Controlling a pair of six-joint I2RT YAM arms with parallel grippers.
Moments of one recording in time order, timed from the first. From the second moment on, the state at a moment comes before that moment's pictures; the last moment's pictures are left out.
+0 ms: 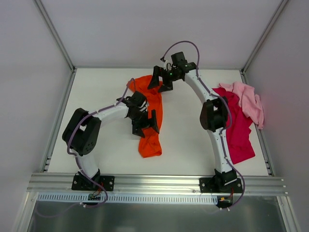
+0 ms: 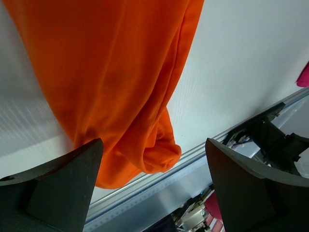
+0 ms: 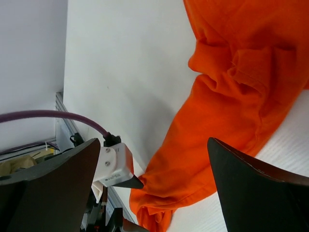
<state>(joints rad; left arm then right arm) -0.56 1.80 1.19 -0.64 0.46 -0.70 0.41 2.42 2.35 -0.86 -0.71 0.35</state>
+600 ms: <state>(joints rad) -0.57 1.60 0.98 -0.59 0.41 -0.75 0.39 2.37 2.13 -0.85 -0.71 0.31</state>
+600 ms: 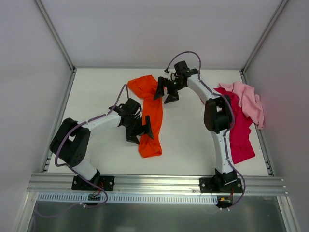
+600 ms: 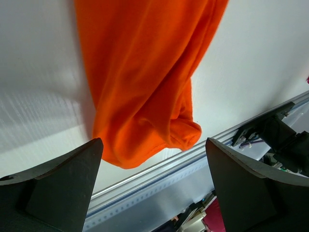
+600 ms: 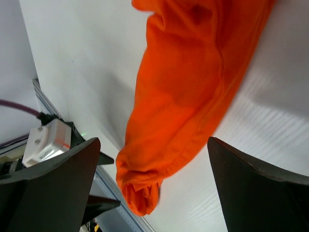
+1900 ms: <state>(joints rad) -0.57 1.63 0.96 -0.59 0.45 -0.74 0.37 2.12 1.89 -0.86 -0.57 0.30</state>
